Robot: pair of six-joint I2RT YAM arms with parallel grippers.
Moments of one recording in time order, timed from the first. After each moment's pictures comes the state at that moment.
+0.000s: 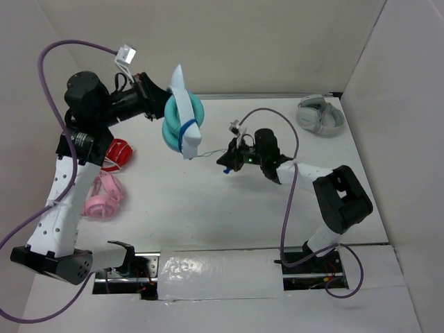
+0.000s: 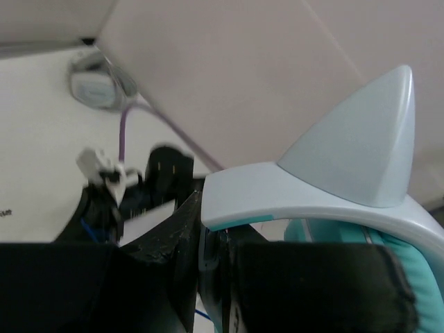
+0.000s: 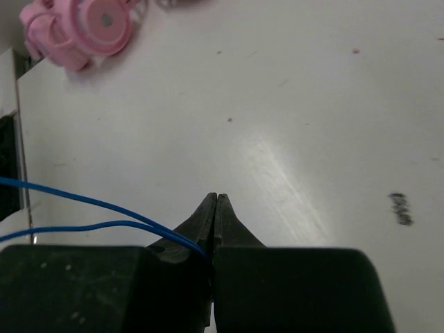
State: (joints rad) left arm -0.22 1.24 1.66 -0.33 0.73 -0.79; right arm 0.52 1.64 0.80 0.53 -0.68 0.14
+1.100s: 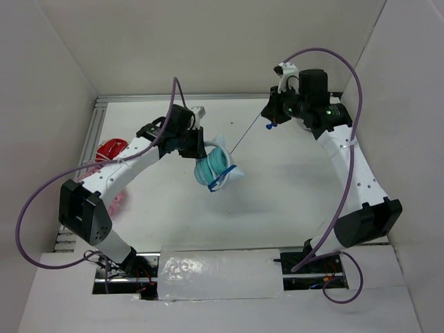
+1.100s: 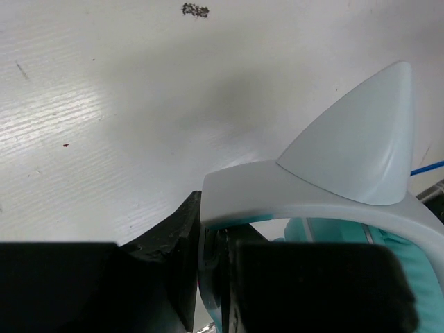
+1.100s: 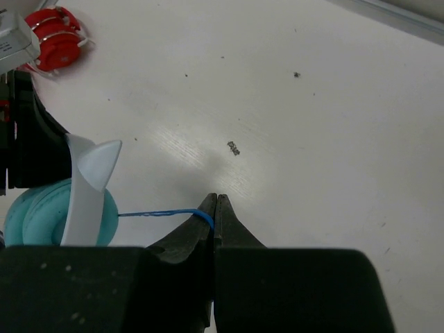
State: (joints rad) left arm -0.52 1.57 1.43 -0.69 0.18 -0.40; right arm 0.24 1.47 1.66 -0.69 -0.38 0.00
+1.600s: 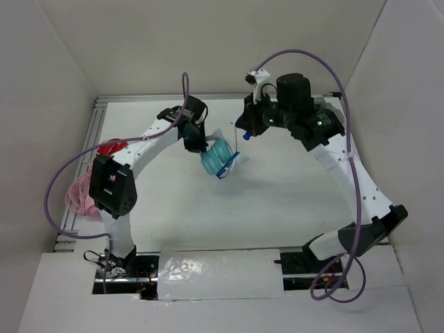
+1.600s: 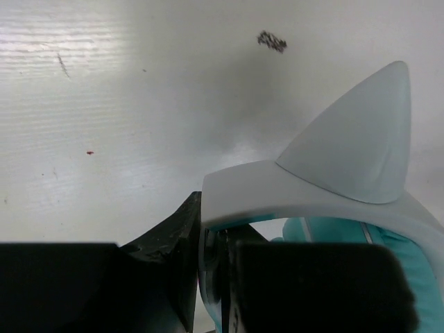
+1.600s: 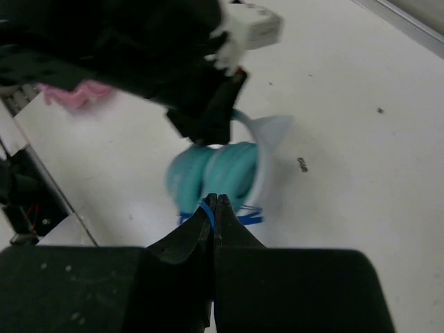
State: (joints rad) left arm -0.49 1.85 1.66 -0.84 0.03 -0.56; right arm 0.46 1.44 1.74 -0.76 -0.38 -0.01
